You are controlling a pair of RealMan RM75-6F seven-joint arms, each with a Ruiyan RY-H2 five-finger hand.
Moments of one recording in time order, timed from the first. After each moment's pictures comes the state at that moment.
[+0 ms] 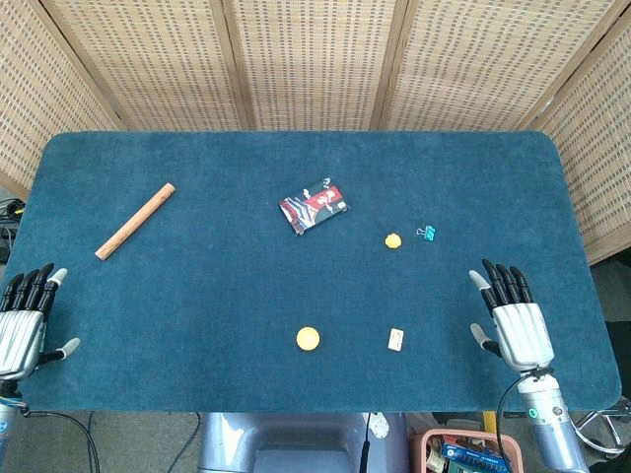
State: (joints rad) left arm -0.12 -1.18 -0.05 -1.57 1.46 1.46 0.15; right arm 0.23 -1.35 0.07 -1.52 -1.52 1.46 -0.24
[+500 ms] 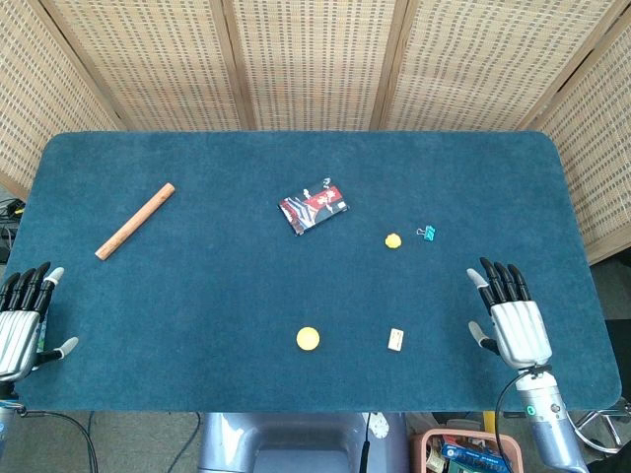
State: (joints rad) left arm -0.11 -1.17 -0.05 -1.58 1.48 1.48 0.13; right arm 0.23 -1.36 0.08 -1.52 -1.51 1.44 -0.24
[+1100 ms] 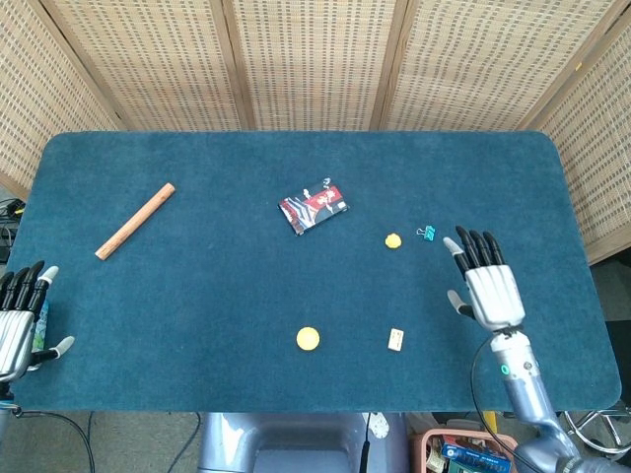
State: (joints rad) left arm -0.10 -1.16 -0.05 -1.58 1.47 1.48 0.12; right arm 0.40 -1.41 0.22 -1.50 -1.39 1.26 -0.33
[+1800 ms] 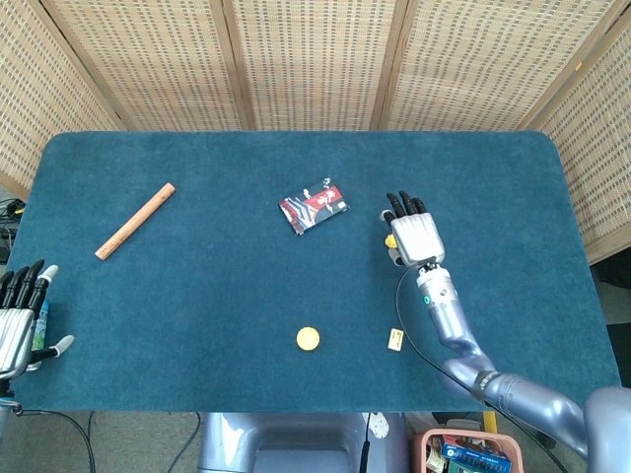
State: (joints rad) left arm -0.11 -1.16 -0.06 -1.58 1.45 1.46 0.12; right arm 0.77 -1.66 0.37 -1.20 -1.04 0.94 -0.60
